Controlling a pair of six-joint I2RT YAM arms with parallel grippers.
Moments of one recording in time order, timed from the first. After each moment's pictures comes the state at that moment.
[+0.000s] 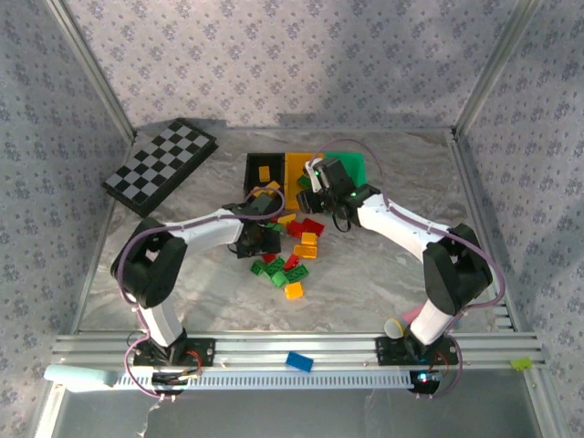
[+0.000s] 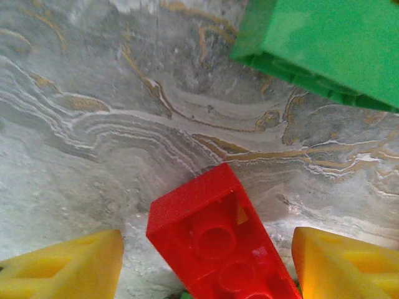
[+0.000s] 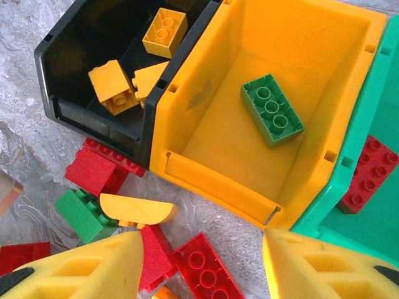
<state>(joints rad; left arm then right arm) -0.69 1.76 1.07 -0.64 -0.03 -0.77 0.61 1.66 1.22 -0.33 0.04 0.14</state>
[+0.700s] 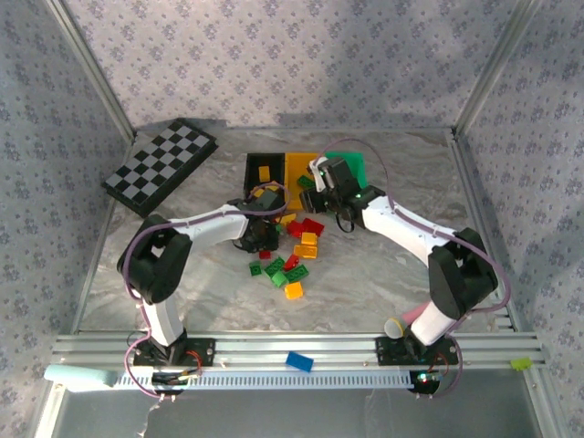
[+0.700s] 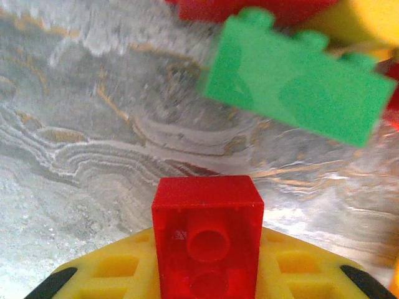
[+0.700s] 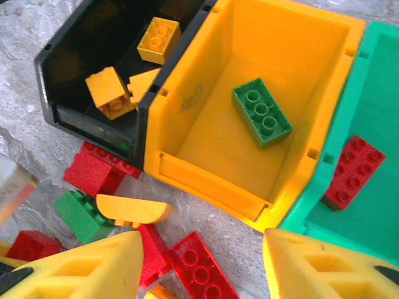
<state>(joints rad) -0.70 1.78 1.15 -0.67 -0.06 -0.74 0.59 1.61 1.18 -0.31 0.04 0.14</state>
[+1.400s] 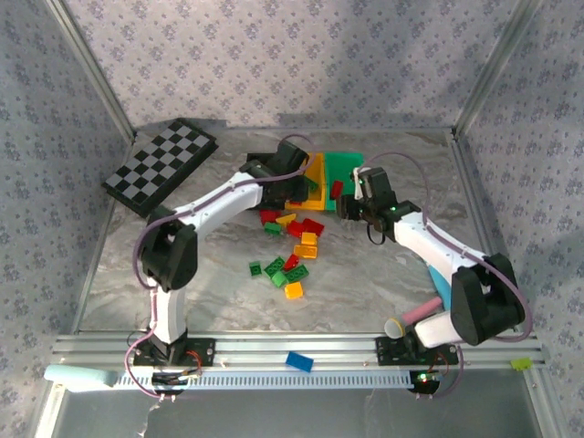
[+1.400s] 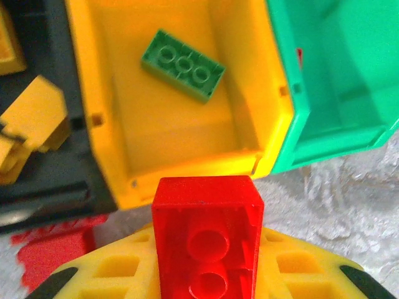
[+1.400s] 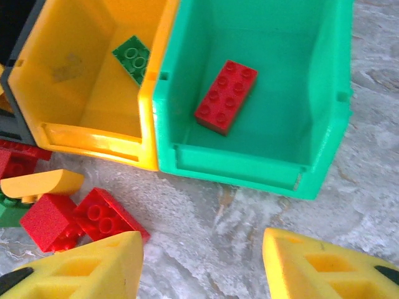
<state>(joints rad) -0.72 1.96 1.70 -0.68 -0.05 -0.54 0.39 1.41 0.92 -0.29 0.01 0.24</state>
